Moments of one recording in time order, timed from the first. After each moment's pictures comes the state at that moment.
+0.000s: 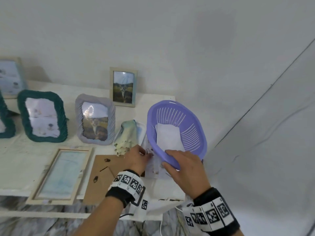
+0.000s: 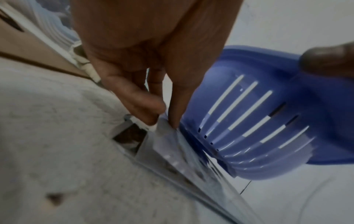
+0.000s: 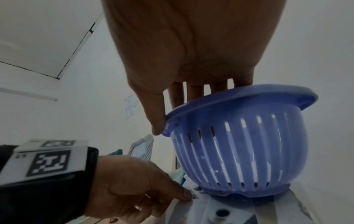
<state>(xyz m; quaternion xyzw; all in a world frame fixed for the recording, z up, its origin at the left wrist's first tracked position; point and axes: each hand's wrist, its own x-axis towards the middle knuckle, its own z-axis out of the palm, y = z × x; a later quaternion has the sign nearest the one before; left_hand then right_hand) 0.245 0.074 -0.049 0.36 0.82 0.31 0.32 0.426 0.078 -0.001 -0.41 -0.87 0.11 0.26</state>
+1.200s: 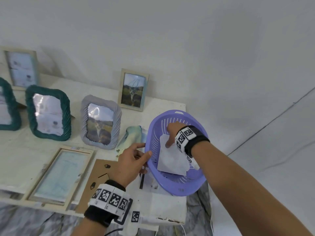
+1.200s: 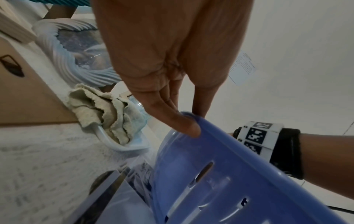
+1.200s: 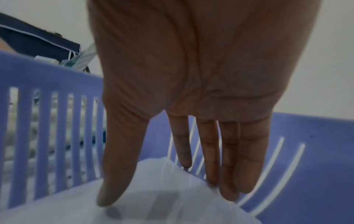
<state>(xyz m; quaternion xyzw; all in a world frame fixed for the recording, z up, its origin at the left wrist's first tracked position) 0.224 0.067 -0.027 0.33 0.66 0.54 0.41 0.326 0.267 0.000 -0.42 -0.88 0.08 -0.21</state>
